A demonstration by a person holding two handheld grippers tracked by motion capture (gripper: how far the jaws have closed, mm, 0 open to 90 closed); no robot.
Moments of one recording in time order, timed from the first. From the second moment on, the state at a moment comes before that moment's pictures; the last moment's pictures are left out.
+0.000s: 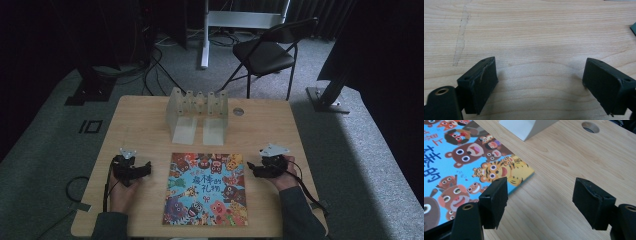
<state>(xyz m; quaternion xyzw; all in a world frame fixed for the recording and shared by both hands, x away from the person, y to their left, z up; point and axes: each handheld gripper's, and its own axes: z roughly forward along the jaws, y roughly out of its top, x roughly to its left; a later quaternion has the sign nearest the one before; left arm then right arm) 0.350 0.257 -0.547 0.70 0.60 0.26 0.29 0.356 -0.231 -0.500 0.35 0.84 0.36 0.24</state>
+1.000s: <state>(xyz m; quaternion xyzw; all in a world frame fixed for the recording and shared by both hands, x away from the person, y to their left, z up) 0.348 0.256 -0.546 0.70 0.60 0.26 0.29 0.373 -0.194 -0.502 0.31 0.85 0.36 0.21</state>
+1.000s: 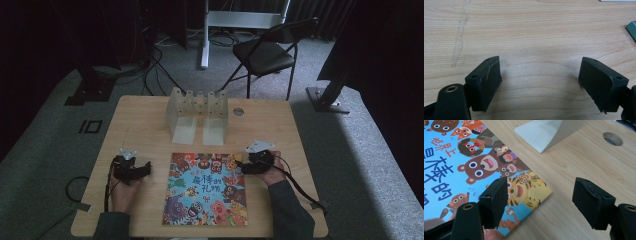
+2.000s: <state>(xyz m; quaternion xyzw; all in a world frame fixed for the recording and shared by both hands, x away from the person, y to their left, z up) 0.319 0.212 -0.522 0.77 0.49 0.22 0.36 0.406 -0.182 -0.536 0.34 0.86 0.36 0.14</state>
